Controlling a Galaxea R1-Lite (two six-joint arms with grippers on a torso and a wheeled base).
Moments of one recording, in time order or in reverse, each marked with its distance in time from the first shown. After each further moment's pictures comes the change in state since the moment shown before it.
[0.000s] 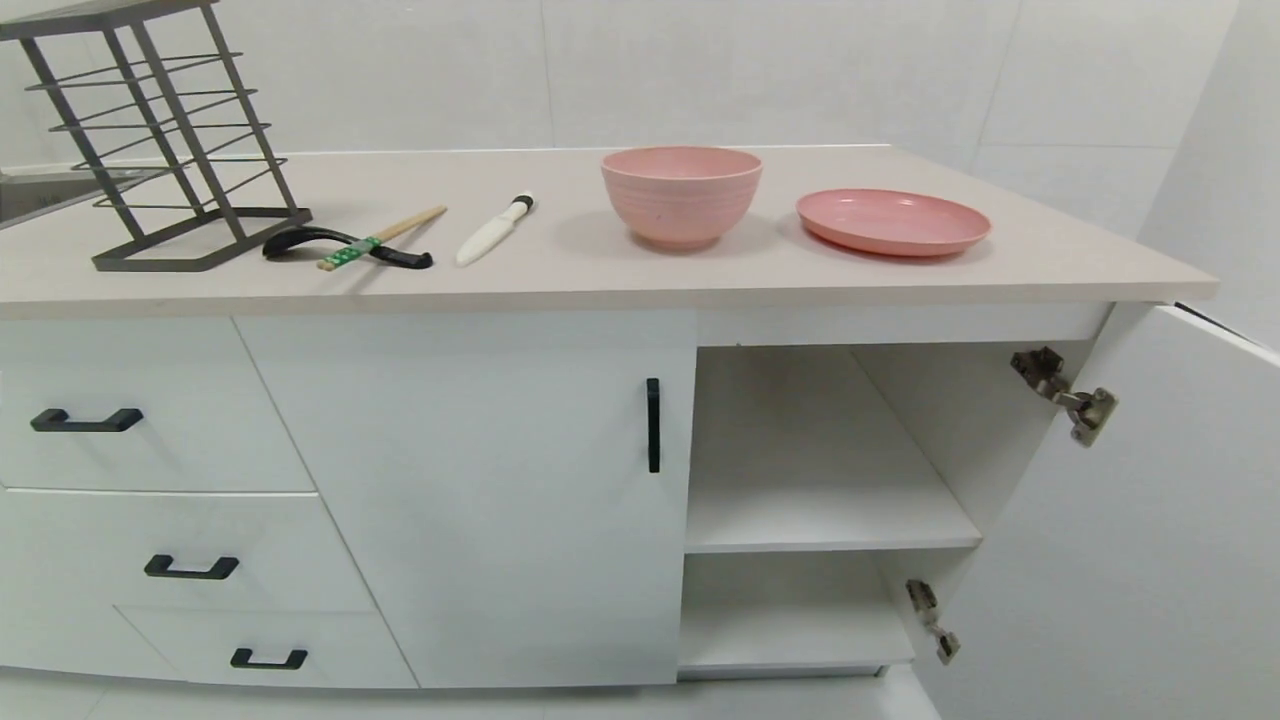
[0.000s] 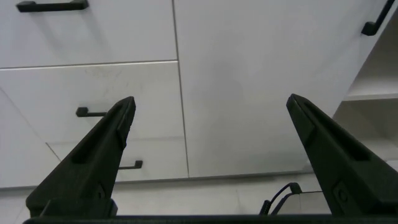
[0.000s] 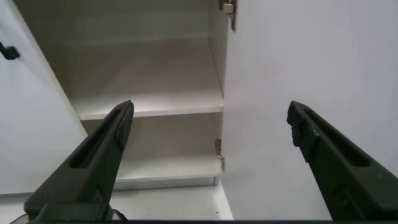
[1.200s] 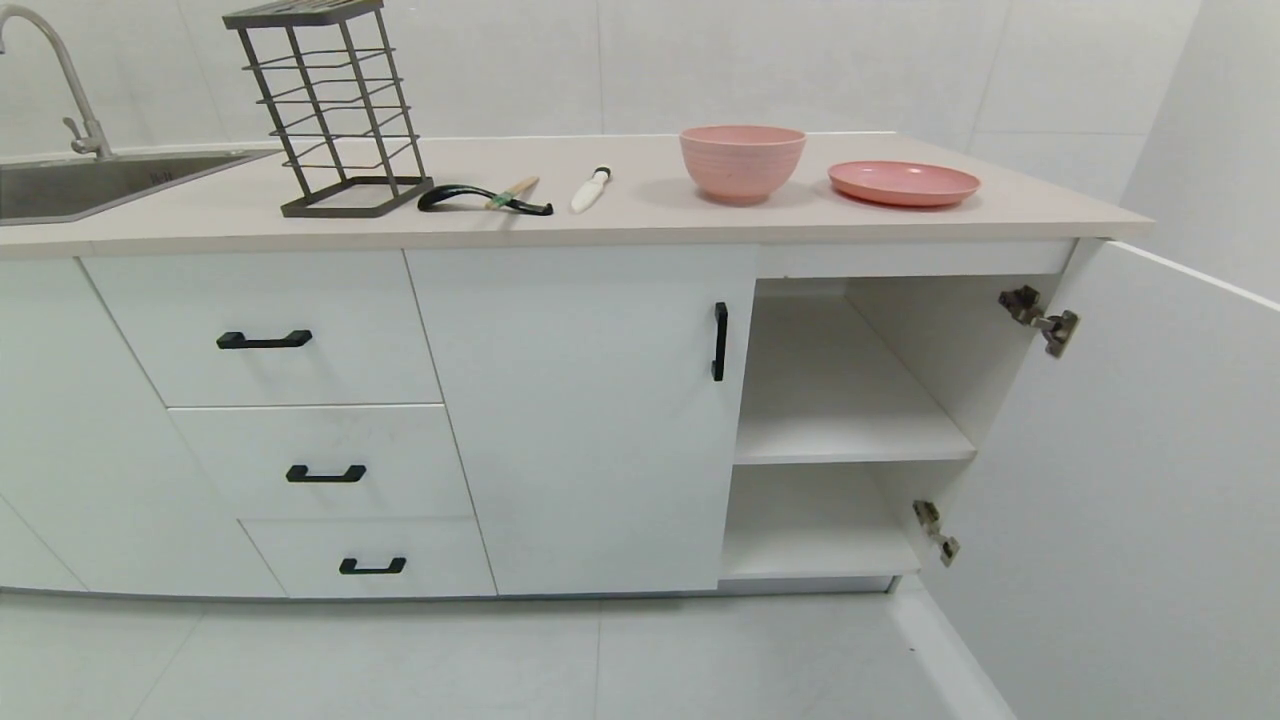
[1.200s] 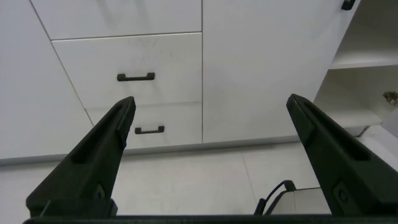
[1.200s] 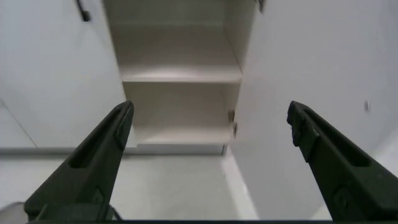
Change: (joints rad) left arm 0.000 -0.001 0.000 0.000 -0.027 0.000; right arm -0.013 0.039 0.001 -0.005 0.005 -0.016
